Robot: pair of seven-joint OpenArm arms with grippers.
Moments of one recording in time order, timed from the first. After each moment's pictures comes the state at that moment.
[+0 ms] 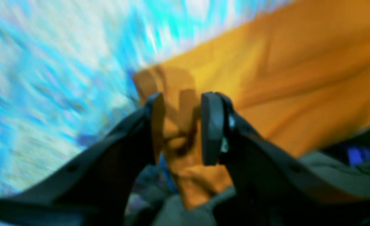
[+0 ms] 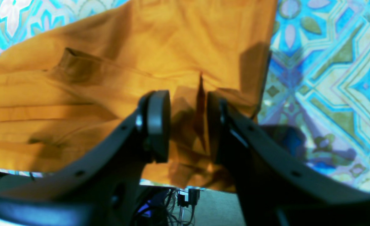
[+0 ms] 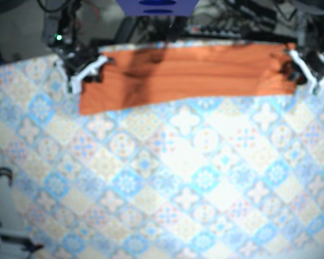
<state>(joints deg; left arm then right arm) 37.5 -38.3 -24.2 93.3 -30.1 -33.5 28.1 -28.8 0.8 14.8 101.5 17.0 19.7 -39.1</state>
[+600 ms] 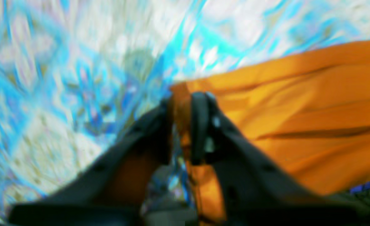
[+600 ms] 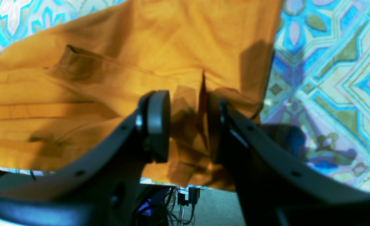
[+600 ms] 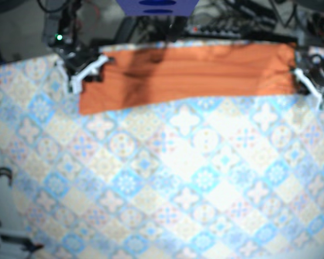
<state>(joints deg) 24.9 -34.9 -26.1 82.2 -30.1 -33.3 40.2 -28.8 0.9 14.8 101.5 16.9 19.7 -39.2</state>
